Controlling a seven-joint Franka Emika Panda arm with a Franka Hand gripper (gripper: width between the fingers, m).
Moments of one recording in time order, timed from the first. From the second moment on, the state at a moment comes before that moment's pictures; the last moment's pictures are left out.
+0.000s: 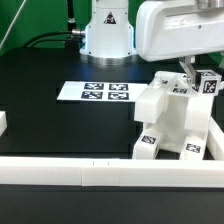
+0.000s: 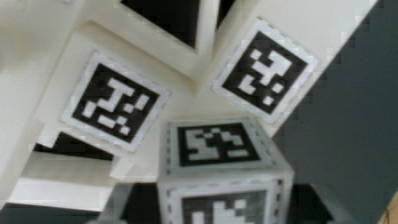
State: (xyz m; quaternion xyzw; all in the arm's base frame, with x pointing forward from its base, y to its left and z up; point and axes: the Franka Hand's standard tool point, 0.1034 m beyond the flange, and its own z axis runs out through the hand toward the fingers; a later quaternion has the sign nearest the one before) arm 0.594 0.116 0.117 -1.00 -0.07 -0.04 0.05
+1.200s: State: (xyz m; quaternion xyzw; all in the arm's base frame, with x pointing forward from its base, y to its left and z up) arm 0.595 0.117 0.116 -0.91 0.41 -0.02 0.07
